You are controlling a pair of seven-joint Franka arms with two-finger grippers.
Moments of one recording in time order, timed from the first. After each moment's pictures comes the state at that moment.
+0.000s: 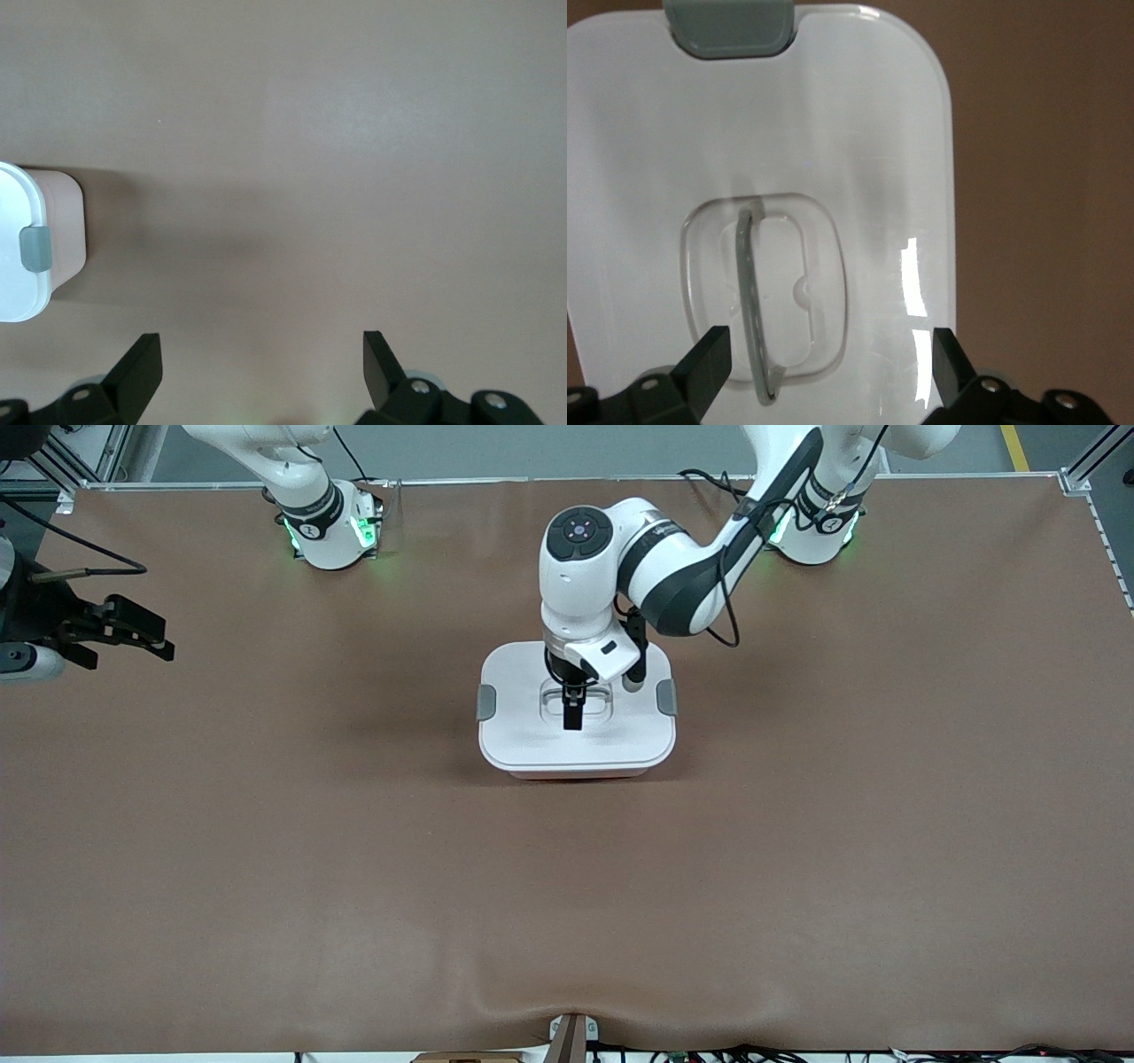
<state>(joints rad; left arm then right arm) -0.68 0.46 -0.17 -1.57 0.16 2.13 -2.41 -0.04 0.01 0.06 -1.53 0.05 1.47 -0.06</state>
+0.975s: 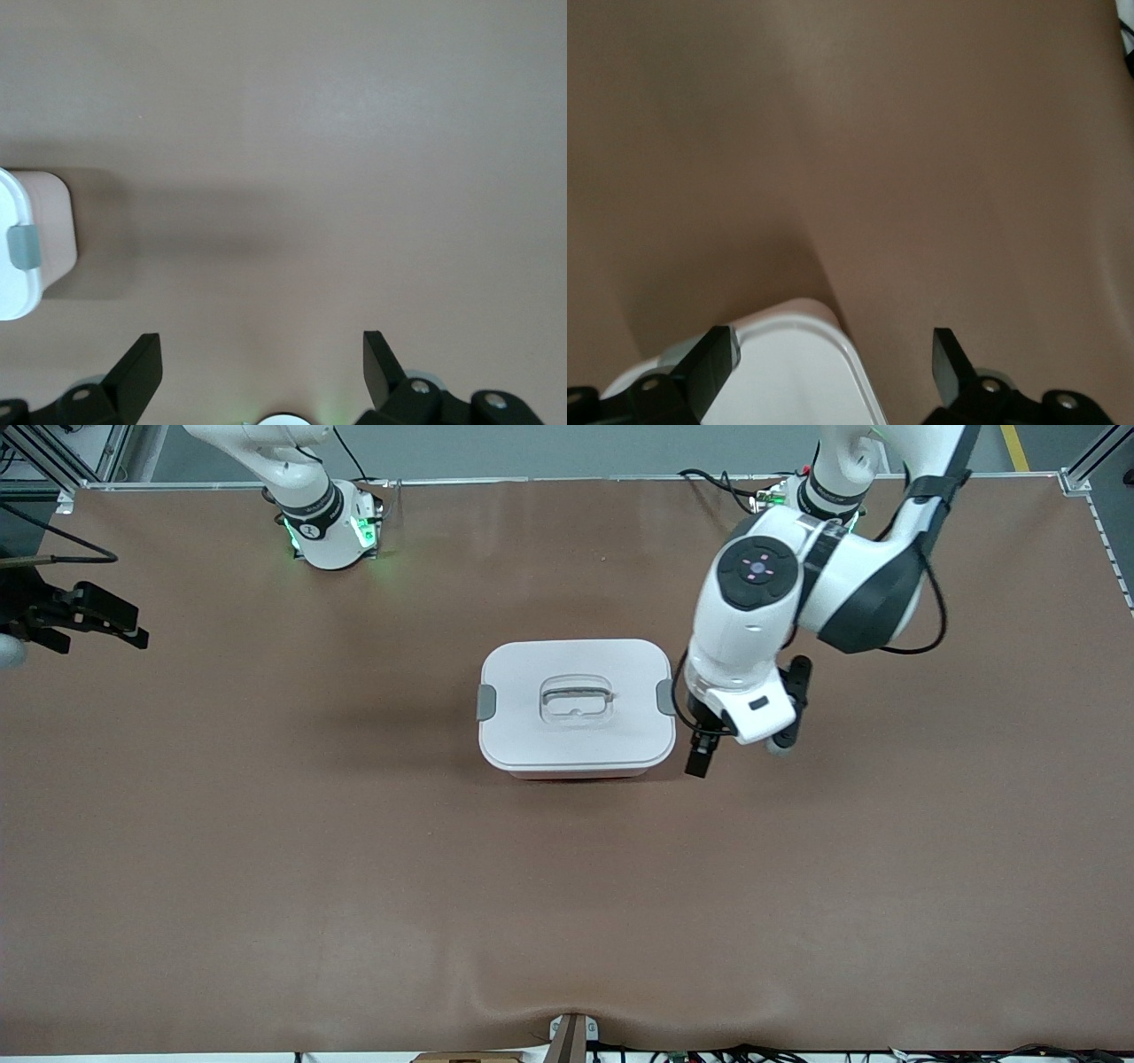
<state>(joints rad) -0.40 0.33 -0.17 -1.57 0.16 1.94 -1.80 -0.08 0.00 0.05 -1.50 0.05 1.43 -0.05</state>
